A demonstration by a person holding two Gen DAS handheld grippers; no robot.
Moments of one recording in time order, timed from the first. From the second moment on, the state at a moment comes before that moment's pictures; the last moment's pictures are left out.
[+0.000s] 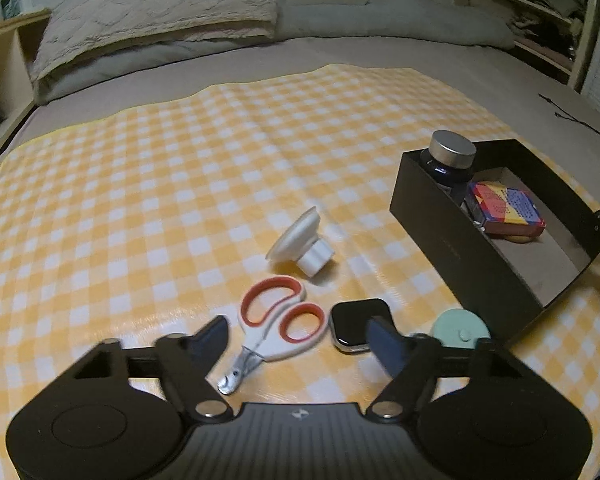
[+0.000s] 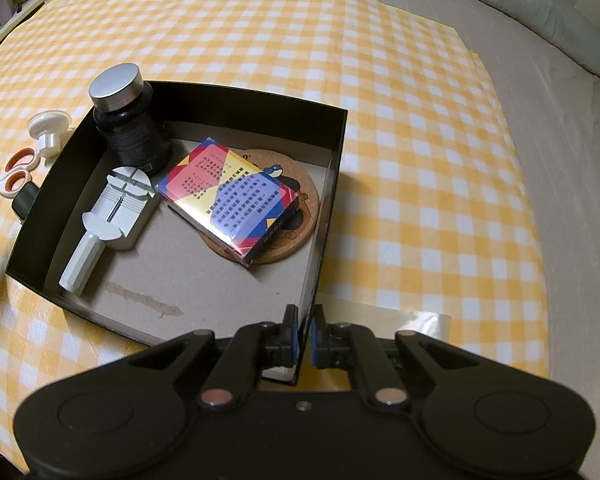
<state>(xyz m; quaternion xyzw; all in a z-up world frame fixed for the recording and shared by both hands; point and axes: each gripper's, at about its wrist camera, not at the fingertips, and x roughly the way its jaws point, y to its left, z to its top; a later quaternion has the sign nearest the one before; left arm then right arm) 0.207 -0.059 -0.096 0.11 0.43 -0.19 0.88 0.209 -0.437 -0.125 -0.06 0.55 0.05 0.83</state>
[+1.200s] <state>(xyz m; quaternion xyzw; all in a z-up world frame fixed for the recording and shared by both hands) 0.236 -0.074 -0.124 0.20 0.47 -0.21 0.84 0.210 -0.436 -0.126 -0.07 0.55 0.05 0.83</state>
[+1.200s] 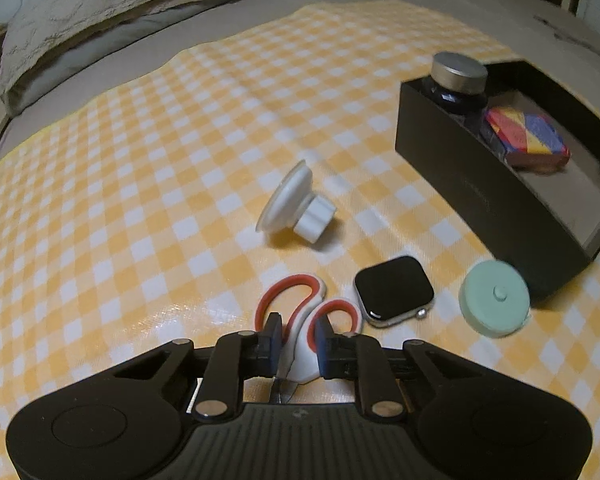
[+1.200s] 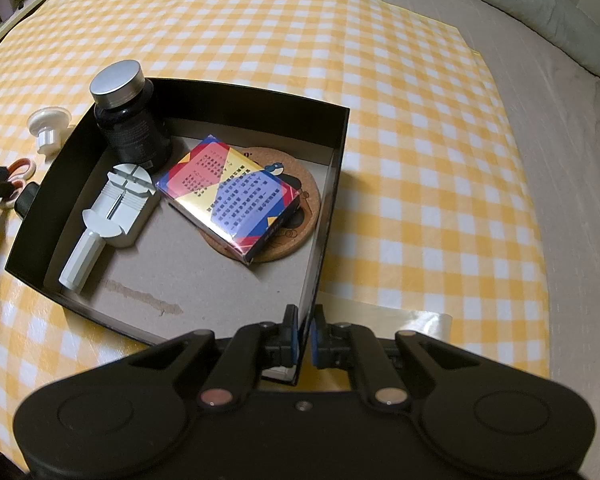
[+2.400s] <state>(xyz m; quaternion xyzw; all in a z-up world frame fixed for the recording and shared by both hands) 0.214 -0.081 -0.080 0.12 0.41 -0.25 0.87 0.210 -0.436 -0.126 -0.07 0.56 0.05 0.83</state>
